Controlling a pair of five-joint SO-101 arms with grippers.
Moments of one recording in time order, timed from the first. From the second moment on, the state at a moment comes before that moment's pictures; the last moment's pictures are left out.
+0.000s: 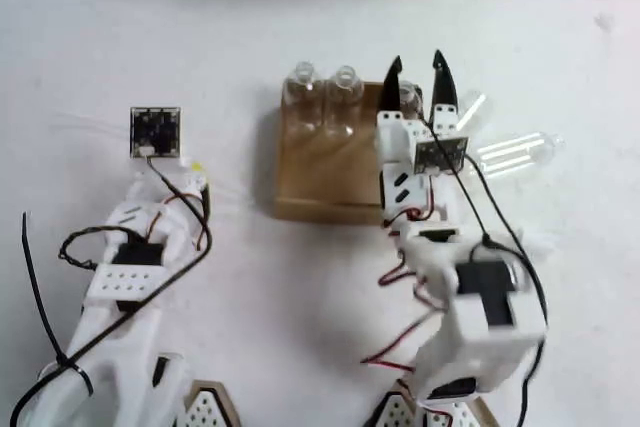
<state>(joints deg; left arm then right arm) -5.0 -38.8 73.2 12.6 3.3 -6.9 9.8 56.1 -73.5 6.0</state>
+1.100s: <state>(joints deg) -5.0 -38.8 73.2 12.6 3.3 0.1 -13.3 10.9 67.1 12.0</state>
